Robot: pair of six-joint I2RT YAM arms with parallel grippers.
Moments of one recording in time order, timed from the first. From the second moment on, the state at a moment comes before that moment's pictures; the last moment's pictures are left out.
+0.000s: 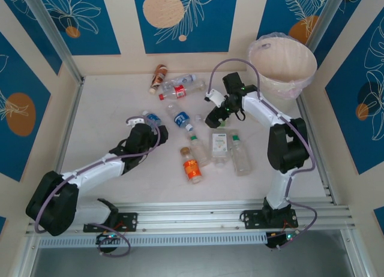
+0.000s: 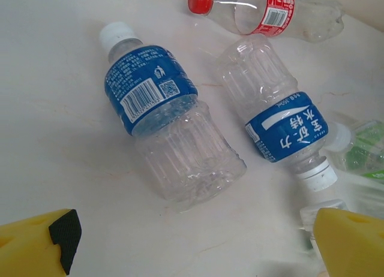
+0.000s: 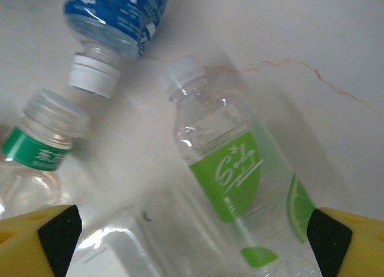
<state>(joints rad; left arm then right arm) -0.55 1.26 0.60 0.03 -0.29 -0.70 0.32 1.92 1.58 -0.81 -0.30 -0.59</state>
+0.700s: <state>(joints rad) -0.52 1.16 0.52 0.03 -0.31 -0.73 0.36 2.25 1.87 -0.91 -0.19 -0.95</state>
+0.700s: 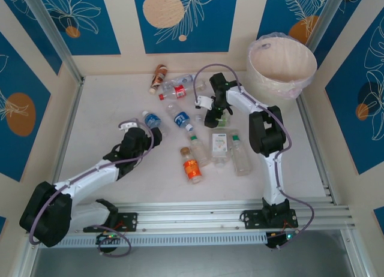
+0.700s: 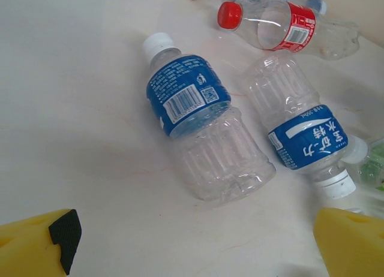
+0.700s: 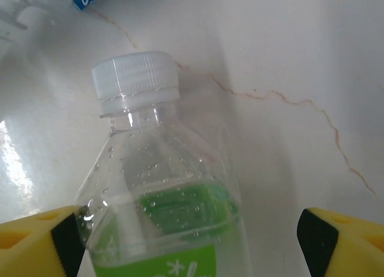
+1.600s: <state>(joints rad) -0.48 1.17 0.51 0.04 -0.30 -0.79 0.35 2.22 1.77 -0.76 -0.24 -1.01</state>
